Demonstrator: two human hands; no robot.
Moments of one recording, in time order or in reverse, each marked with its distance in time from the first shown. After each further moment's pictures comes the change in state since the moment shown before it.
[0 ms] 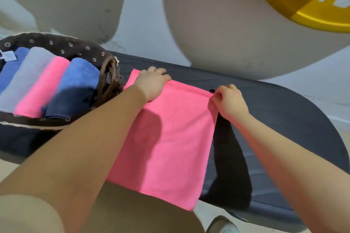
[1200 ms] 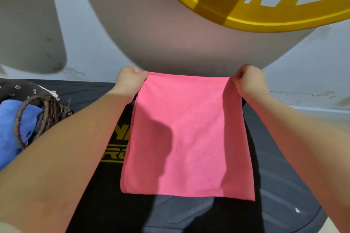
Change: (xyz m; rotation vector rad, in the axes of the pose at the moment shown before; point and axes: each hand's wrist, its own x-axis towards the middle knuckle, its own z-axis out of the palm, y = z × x) left_hand 0.090 0.056 -0.023 -1.066 0.301 -0.436; right_hand 0.080 0.119 -0.079 0.075 0.257 0.266
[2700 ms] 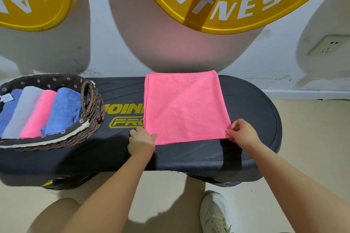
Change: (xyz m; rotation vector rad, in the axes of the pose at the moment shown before) left_hand -0.226 -0.061 -0.025 0.624 -0.161 -0.317; right_hand -0.229 0.060 -0.033 0.414 -0.298 0.358
